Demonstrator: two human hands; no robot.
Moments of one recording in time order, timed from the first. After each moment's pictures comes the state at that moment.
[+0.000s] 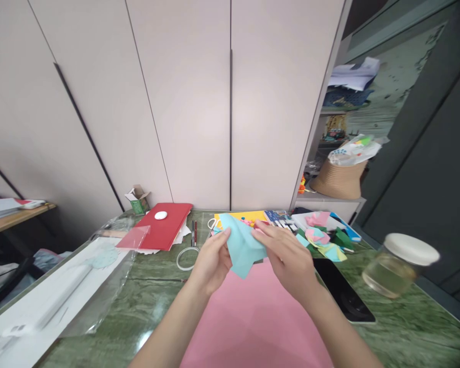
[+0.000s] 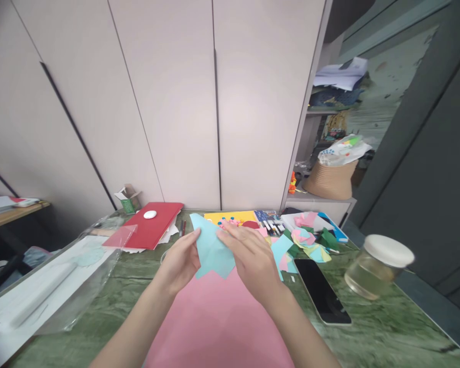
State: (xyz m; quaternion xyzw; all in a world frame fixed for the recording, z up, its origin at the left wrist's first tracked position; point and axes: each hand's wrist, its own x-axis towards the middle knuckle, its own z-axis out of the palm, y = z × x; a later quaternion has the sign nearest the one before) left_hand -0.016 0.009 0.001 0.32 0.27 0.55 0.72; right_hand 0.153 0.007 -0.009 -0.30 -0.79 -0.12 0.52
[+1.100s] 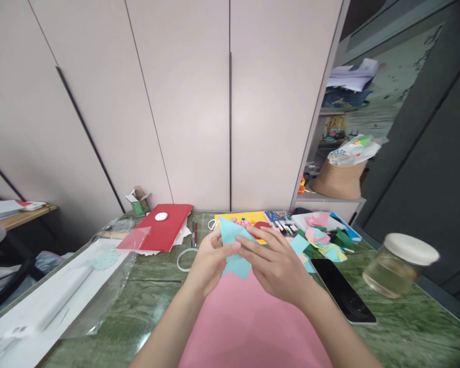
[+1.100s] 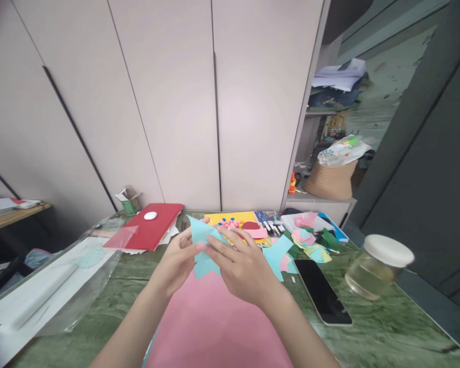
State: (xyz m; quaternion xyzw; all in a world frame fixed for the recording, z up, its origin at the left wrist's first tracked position) left_hand -0.024 0.005 0.006 0.43 0.24 0.56 0.67; right_hand 0.148 0.004 -0.008 -0.27 -0.89 -0.18 0.32
